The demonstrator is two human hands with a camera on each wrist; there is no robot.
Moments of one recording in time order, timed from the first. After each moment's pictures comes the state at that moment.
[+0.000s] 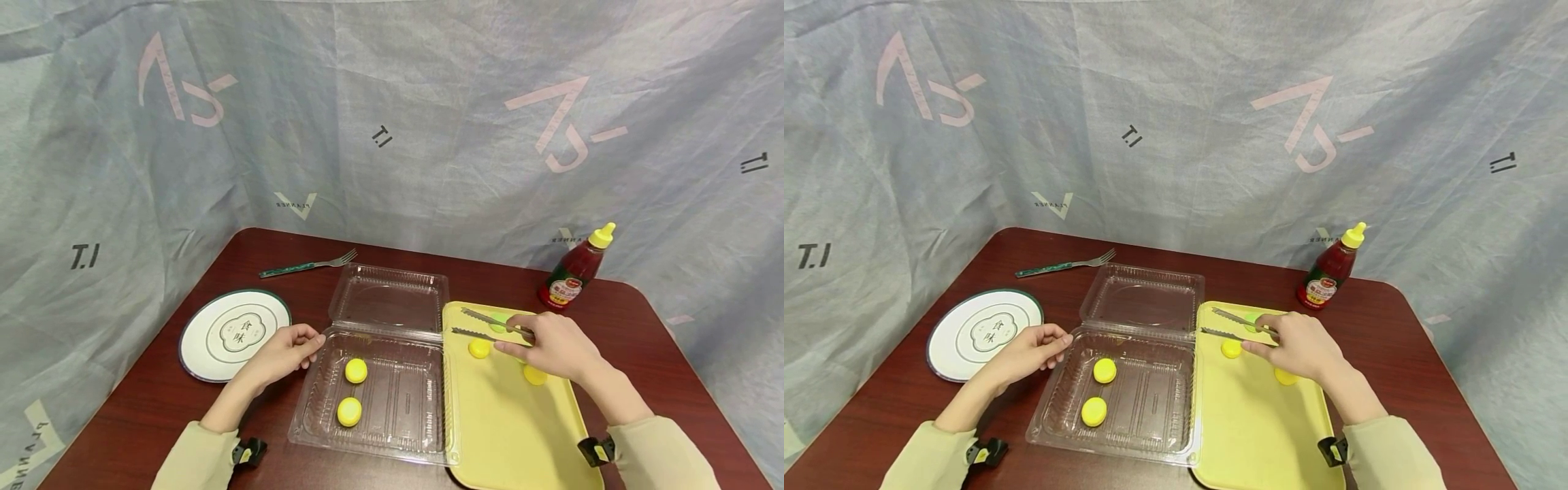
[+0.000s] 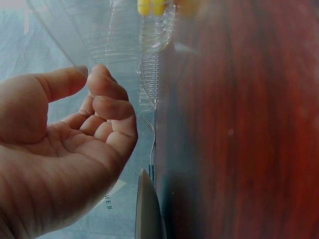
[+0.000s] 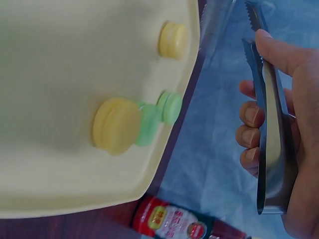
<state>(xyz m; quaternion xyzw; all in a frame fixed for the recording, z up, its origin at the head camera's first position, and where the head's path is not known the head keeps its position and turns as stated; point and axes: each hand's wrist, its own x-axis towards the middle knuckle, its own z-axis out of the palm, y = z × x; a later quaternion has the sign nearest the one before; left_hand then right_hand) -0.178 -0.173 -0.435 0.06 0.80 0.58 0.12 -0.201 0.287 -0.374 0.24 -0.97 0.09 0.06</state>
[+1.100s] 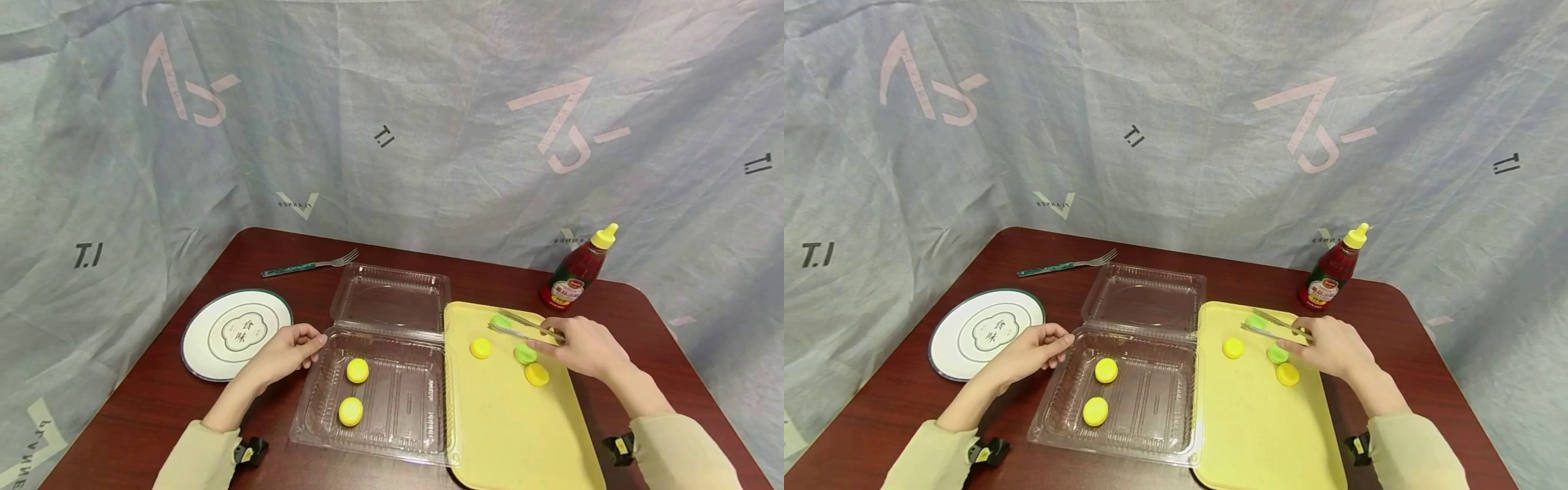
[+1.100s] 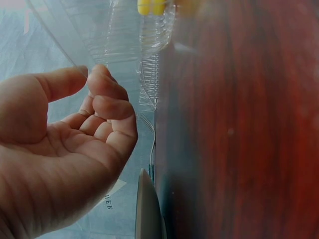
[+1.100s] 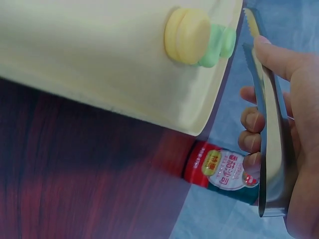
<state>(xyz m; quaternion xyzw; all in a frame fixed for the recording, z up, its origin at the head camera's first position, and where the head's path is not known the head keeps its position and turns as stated) -0.180 -0.173 -0.437 0.07 0.81 0.57 0.12 -0.218 0.346 -0.394 0.15 -0.99 0.07 0.01</state>
